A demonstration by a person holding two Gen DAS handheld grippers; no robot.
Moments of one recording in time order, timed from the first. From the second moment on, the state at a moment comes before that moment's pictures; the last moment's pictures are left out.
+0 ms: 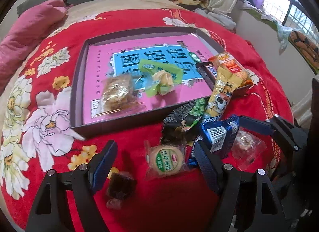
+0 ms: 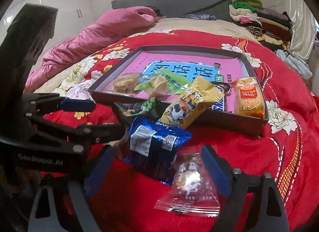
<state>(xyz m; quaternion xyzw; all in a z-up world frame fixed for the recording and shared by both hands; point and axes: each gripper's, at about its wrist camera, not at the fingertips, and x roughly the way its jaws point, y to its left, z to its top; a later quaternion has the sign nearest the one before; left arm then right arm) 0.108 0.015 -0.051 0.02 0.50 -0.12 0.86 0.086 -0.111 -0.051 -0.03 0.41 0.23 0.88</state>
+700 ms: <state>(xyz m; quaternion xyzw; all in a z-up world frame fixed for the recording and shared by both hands) 0.132 0.012 -0.064 -0.03 0.50 -0.15 0.85 0.091 -0.112 -0.053 -0.03 0.42 0.24 0.87</state>
